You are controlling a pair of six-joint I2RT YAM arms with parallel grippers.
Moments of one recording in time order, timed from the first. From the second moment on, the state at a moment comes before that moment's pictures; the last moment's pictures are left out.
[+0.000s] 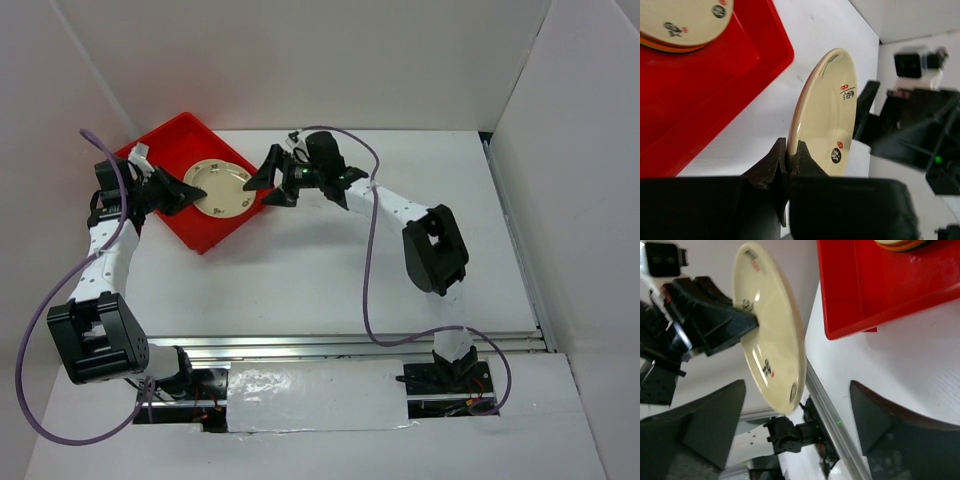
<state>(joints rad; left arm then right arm) 0.28 1.37 1.09 -0.29 0.71 -0.64 0.61 2.13 1.78 -0.02 -0.69 1.03</state>
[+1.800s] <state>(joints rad) -0.11 1.41 1.68 -1.04 -0.27 -0.46 0.42 0.81 1.18 -0.62 0.16 0.48</state>
